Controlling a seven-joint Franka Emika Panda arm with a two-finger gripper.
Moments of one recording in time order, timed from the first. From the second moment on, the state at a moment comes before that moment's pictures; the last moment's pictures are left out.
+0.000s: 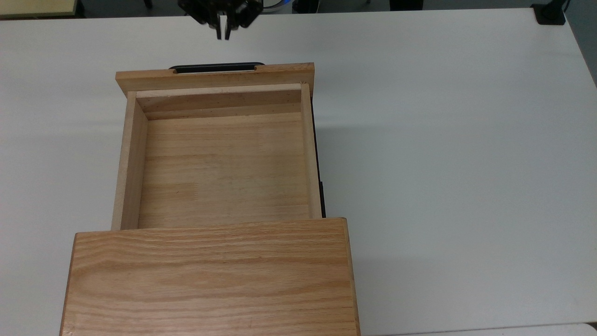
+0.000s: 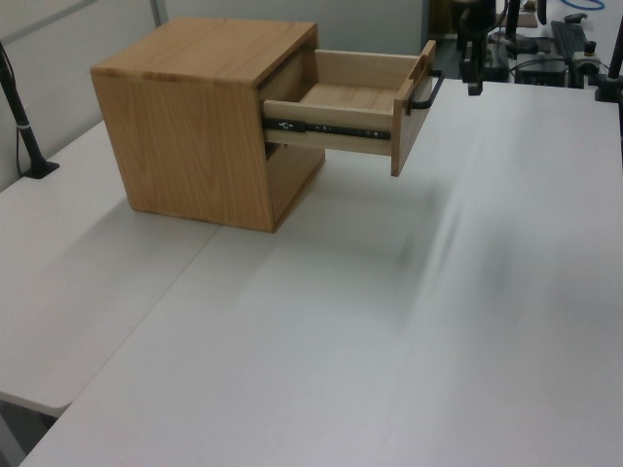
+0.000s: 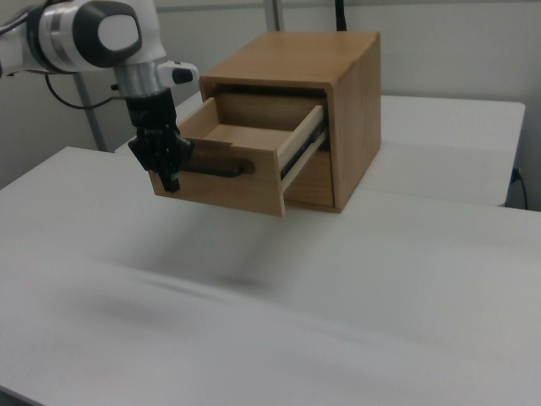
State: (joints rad) arm 0.12 0.05 -0.09 -1.63 -0.10 1.57 -0.02
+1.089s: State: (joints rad) arm 0.12 0.14 -0.10 -1.60 -0.02 1.69 -0.03
